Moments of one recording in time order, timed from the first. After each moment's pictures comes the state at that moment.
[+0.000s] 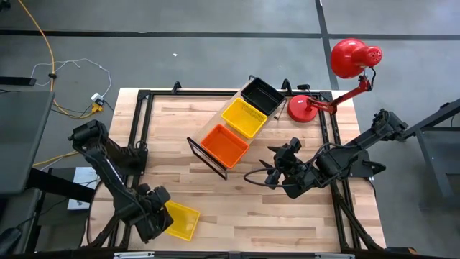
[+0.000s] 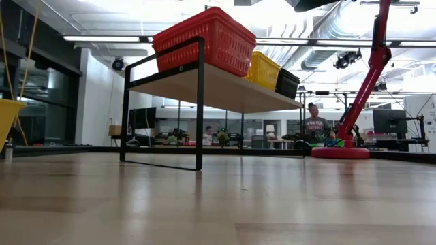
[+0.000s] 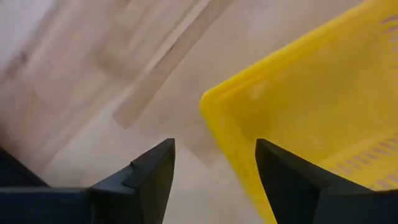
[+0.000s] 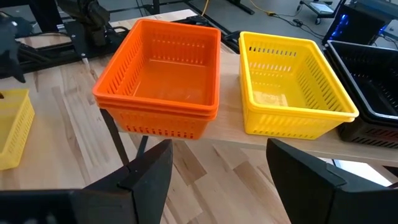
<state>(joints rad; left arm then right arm) -0.88 1.59 1.01 -1.01 -0.22 -1.73 0.54 1.38 1.20 -0.72 0.95 0.73</state>
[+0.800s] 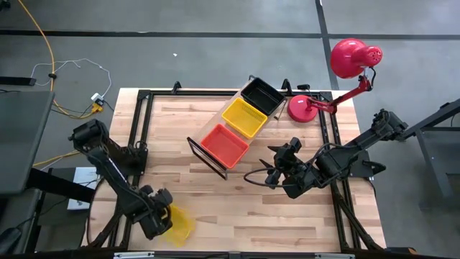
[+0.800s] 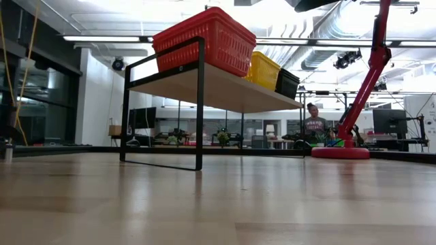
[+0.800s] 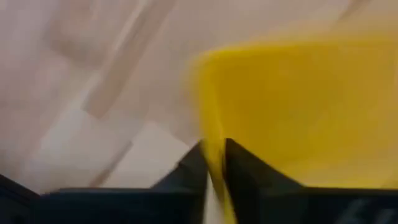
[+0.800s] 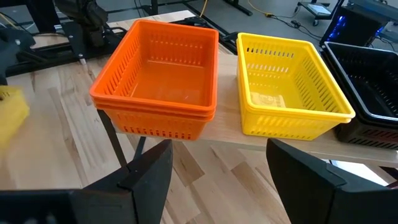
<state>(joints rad) -0.85 1.58 0.94 -0.88 -0.09 -1.61 0.54 1.38 1.20 -0.73 0.96 0.73</state>
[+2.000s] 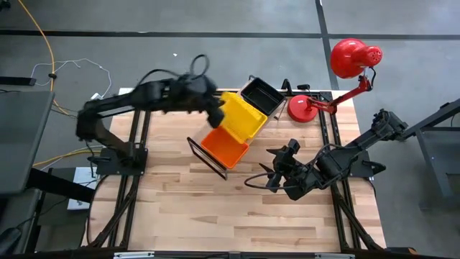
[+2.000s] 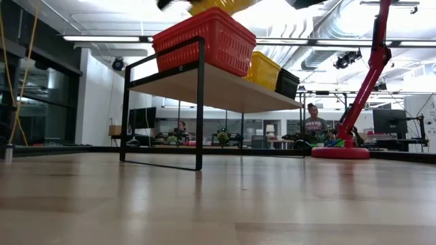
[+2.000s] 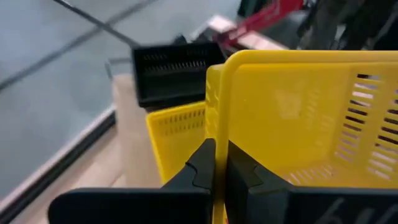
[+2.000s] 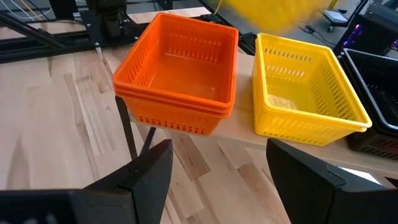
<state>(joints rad) 0.29 1.50 1.69 -0.83 -0.24 -0.32 0.56 1.38 1.20 -0.70 0.93 0.65</state>
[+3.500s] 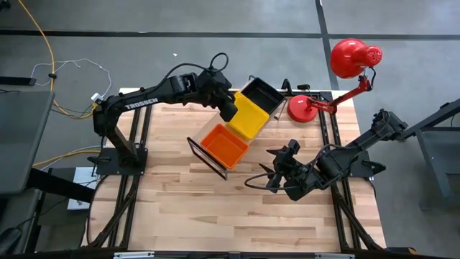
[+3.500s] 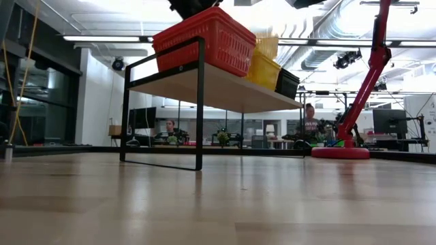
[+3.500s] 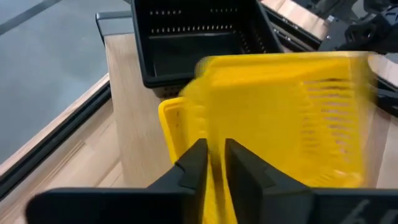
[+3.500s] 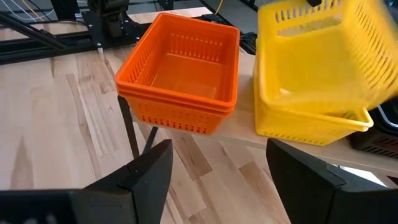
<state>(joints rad) 0.44 1.68 1.69 -0.78 -0.07 -0.30 0.56 1.38 1.20 -0.70 0.92 0.65</state>
